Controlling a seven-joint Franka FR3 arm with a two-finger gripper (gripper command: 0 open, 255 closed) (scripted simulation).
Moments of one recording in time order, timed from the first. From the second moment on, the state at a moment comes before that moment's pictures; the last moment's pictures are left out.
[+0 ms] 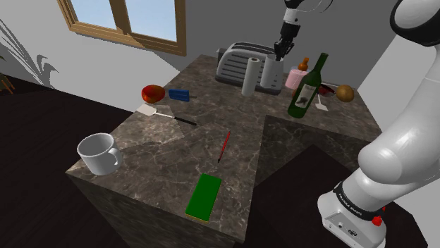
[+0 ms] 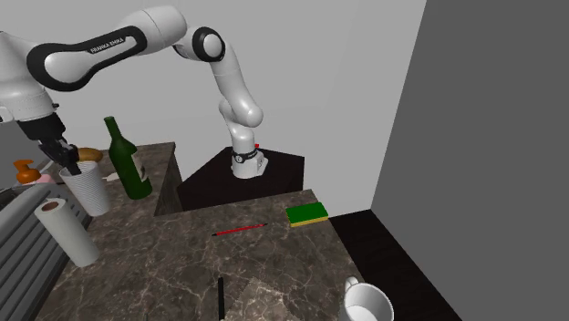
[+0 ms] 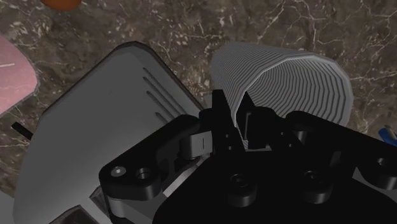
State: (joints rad) arm -0.40 0.23 0.03 -1.60 0.07 1.79 -0.38
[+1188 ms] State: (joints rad) arm -0.40 0.28 0.03 -1.76 0.07 2.00 -0.39
